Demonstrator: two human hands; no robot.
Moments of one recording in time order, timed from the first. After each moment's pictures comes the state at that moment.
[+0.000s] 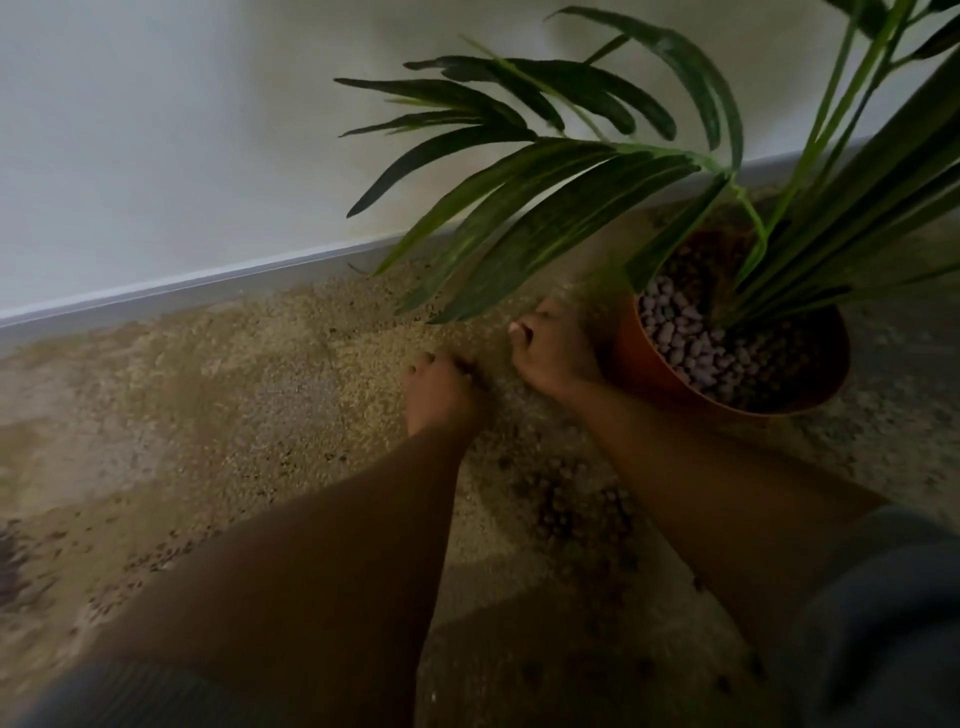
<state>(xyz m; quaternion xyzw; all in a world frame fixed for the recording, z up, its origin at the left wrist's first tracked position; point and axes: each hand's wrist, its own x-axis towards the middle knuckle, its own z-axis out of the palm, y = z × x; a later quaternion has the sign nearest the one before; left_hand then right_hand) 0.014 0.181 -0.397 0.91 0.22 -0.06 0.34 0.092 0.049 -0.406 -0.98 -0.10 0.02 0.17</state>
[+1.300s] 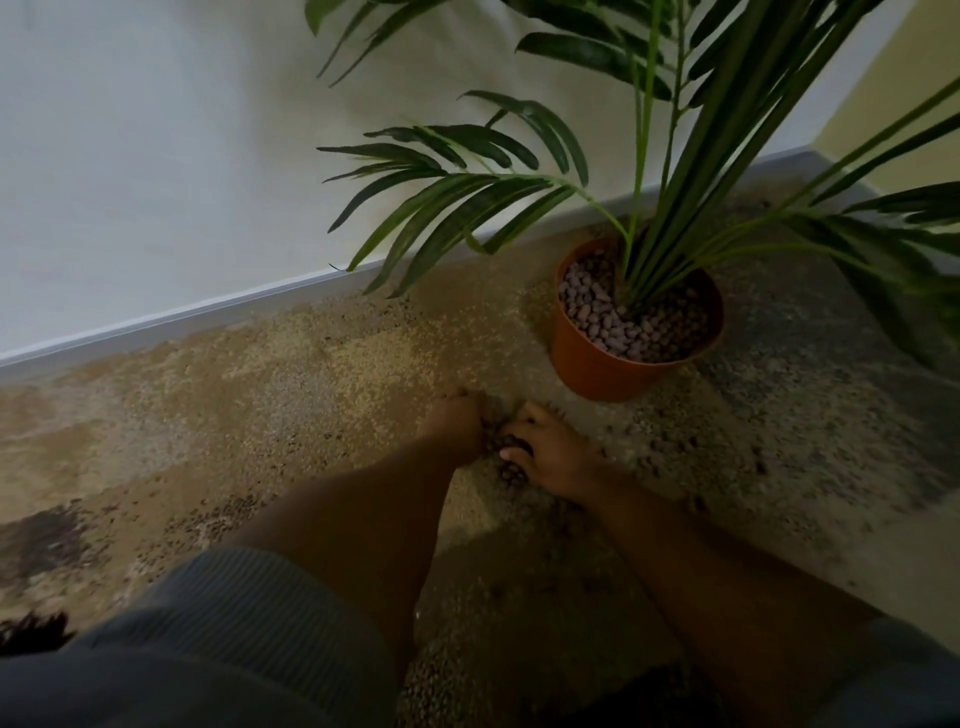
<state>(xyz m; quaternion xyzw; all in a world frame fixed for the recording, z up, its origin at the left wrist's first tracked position) -0.047 0.145 -0.366 0.96 -0.06 -0.18 0.19 -0.062 -0.019 -0.379 -0.93 -0.21 0.18 0.23</state>
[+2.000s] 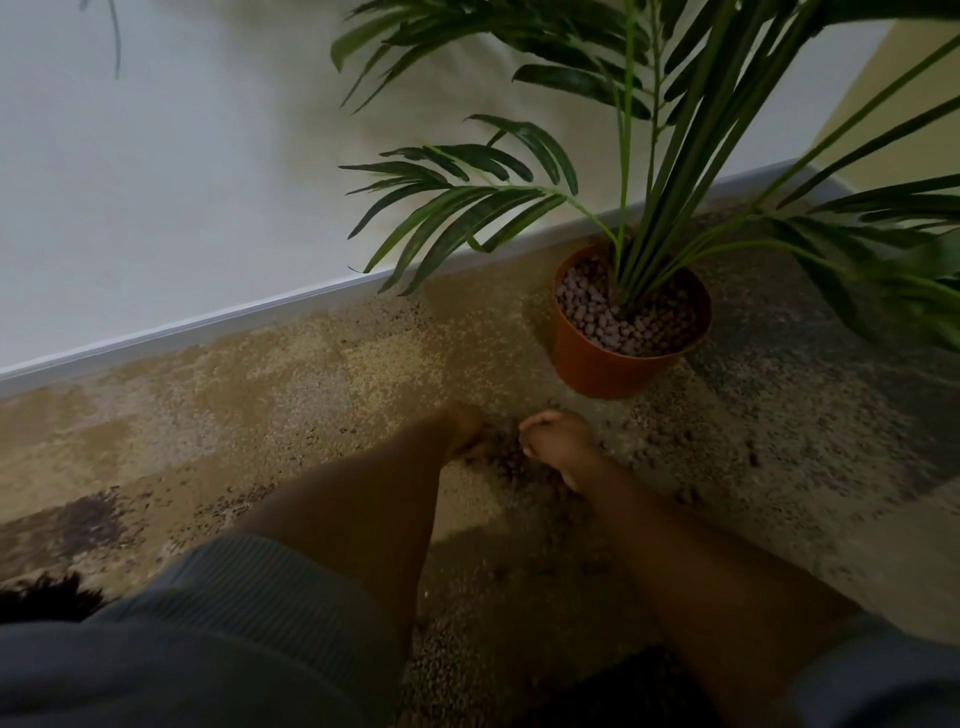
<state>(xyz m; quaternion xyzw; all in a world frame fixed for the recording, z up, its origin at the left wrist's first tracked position) -0.062 0.140 -0.331 0.74 0.24 -0.36 0.51 -0.066 -0.008 -0.362 -0.77 0.24 0.27 0.52</state>
